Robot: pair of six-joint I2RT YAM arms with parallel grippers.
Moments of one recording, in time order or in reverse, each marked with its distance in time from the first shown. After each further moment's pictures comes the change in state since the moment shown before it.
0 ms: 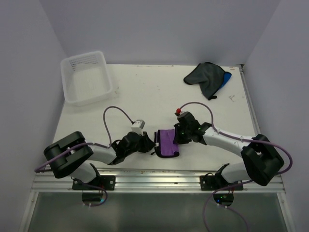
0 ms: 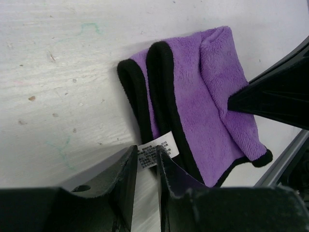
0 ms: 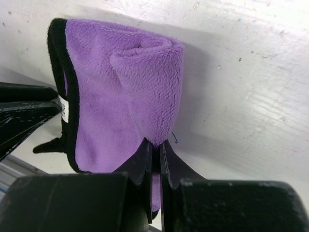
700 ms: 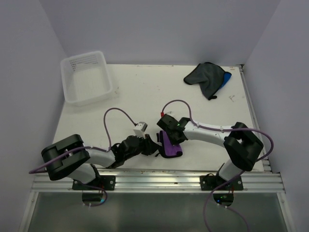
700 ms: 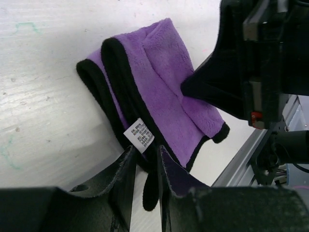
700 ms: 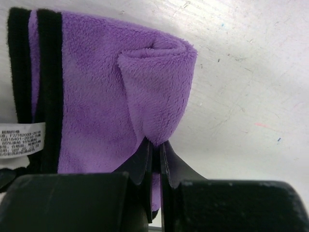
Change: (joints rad) left arm -0.076 -0.031 -0.031 0.117 0.010 -0.014; right arm 0.199 0.230 0.287 -0.343 0.363 -0.093
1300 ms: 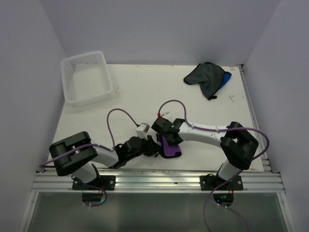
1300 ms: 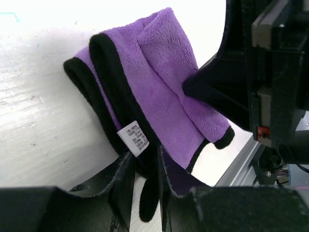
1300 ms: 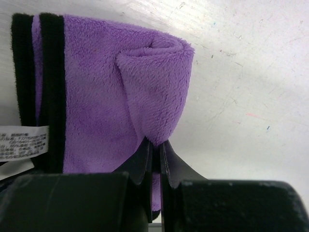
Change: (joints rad) left arm -0.032 0.067 0.006 0.068 -0.018 -0.009; right arm 0.077 0.055 0.074 -0.090 0.120 0.071
